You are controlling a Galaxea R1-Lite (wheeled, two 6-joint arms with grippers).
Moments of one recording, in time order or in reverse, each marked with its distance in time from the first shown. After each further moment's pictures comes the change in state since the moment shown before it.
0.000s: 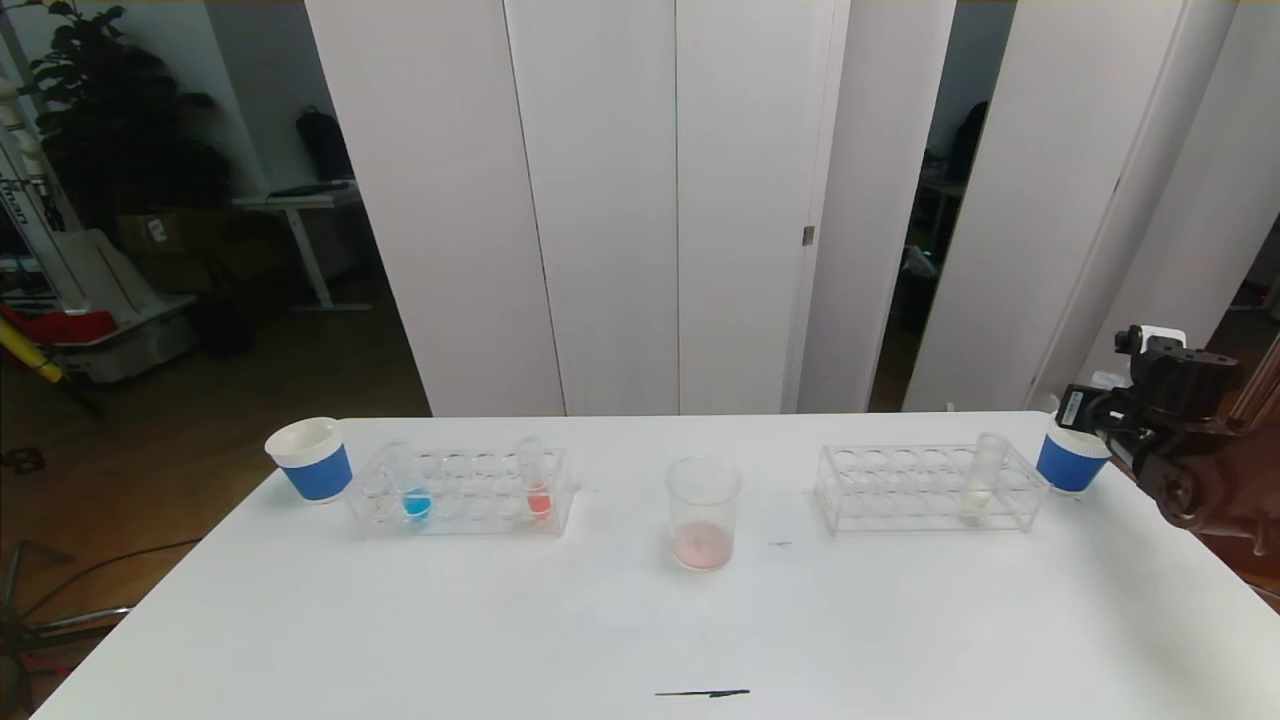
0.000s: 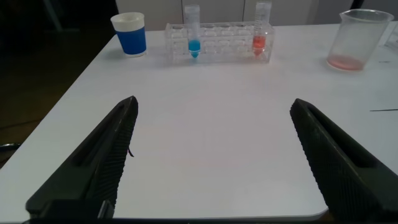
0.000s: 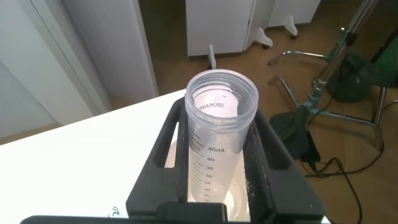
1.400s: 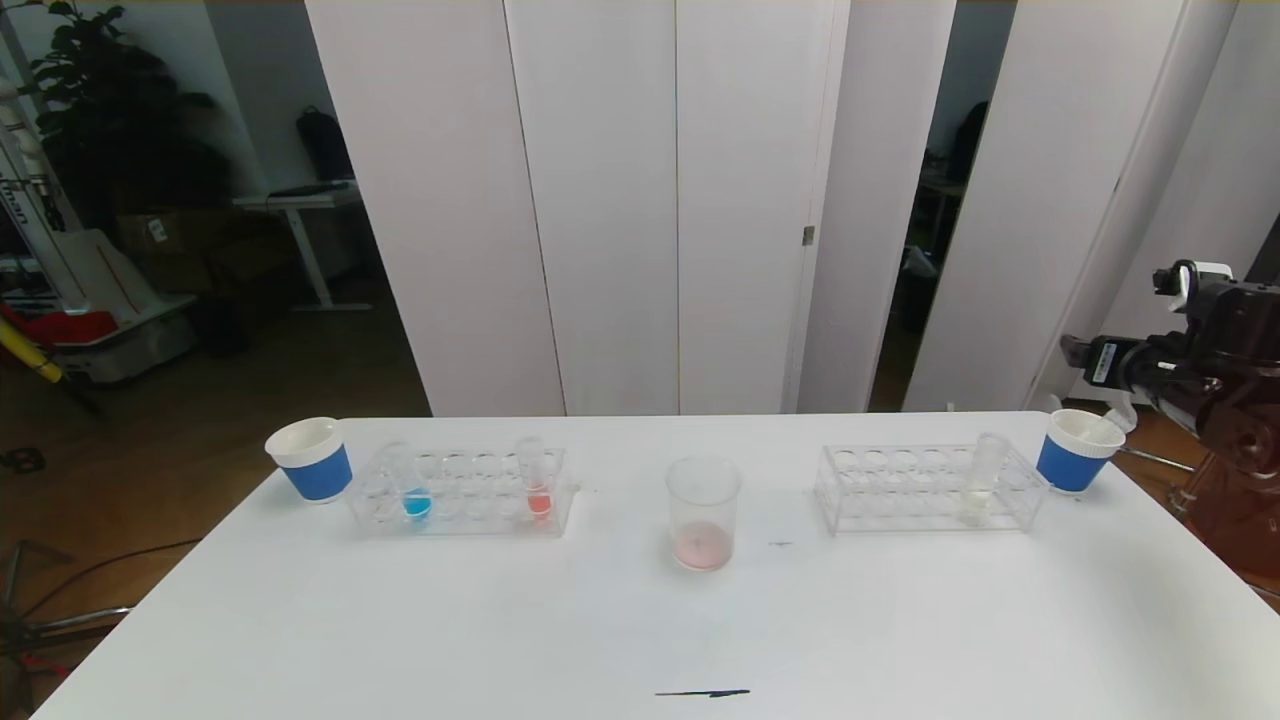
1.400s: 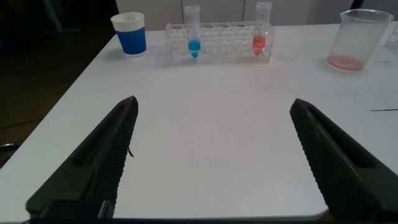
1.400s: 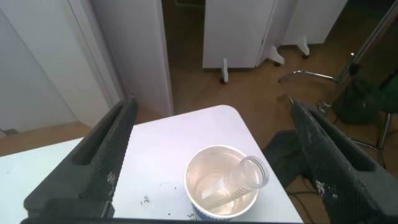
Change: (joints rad) left arm 0.000 0.000 0.000 0.000 0.000 0.000; right arm 0.014 -0.224 0.027 0.164 0.072 -0.035
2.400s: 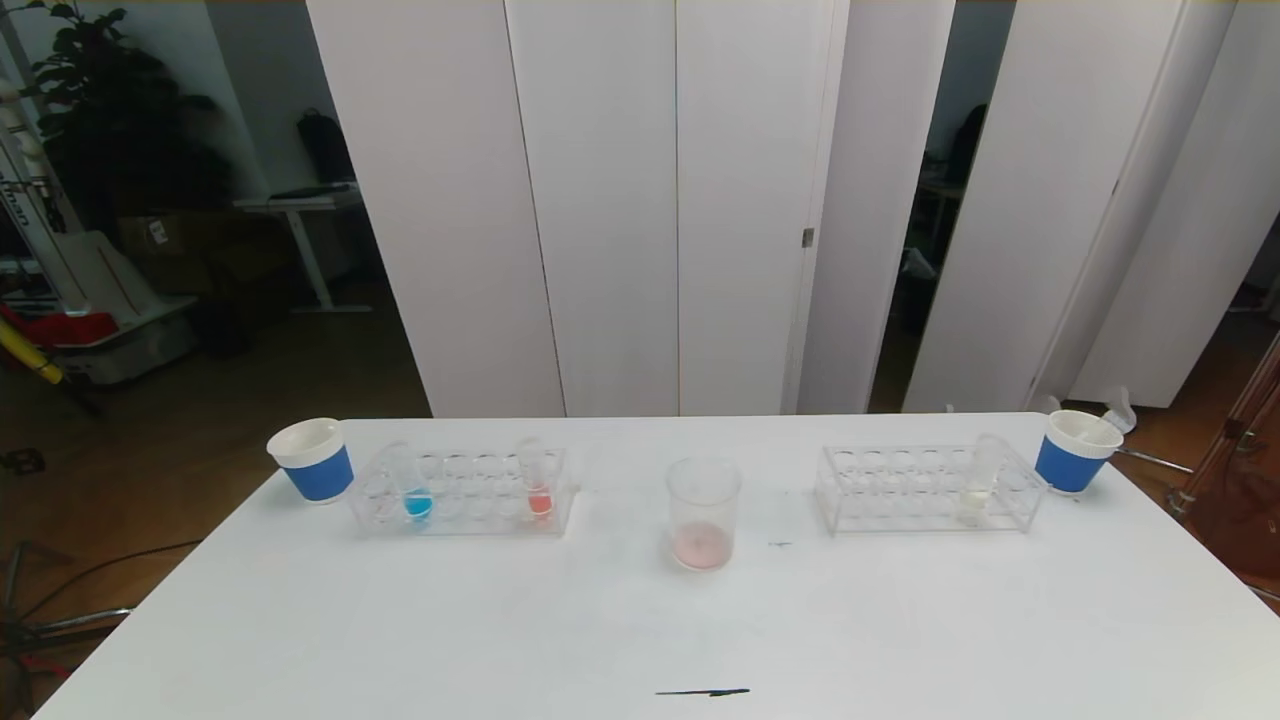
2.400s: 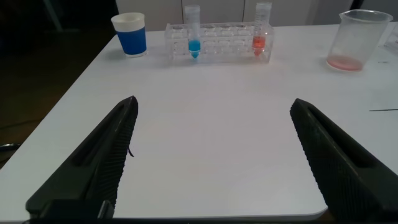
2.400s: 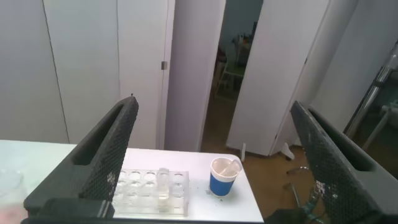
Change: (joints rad) left arm 0.000 0.000 0.000 0.000 0.000 0.000; right arm 0.090 -1.195 0.451 0.374 0.174 -0.125
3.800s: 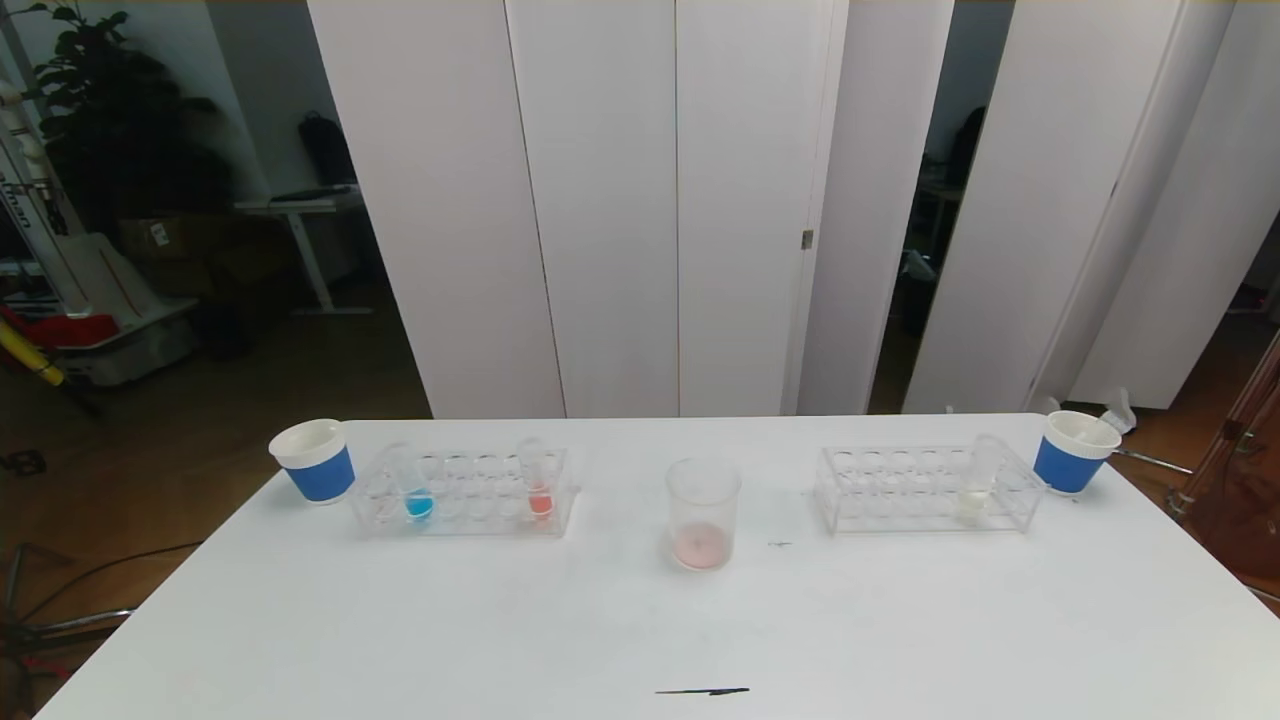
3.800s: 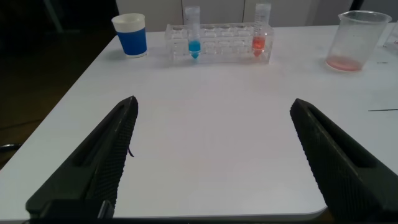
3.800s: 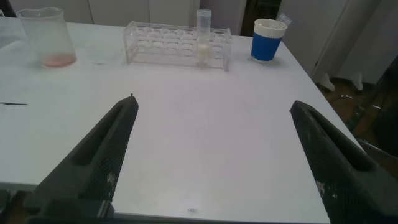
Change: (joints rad) left arm 0.000 0.000 0.000 0.000 0.000 0.000; right arm 0.120 -0.889 0.676 0.439 -0.033 0.067
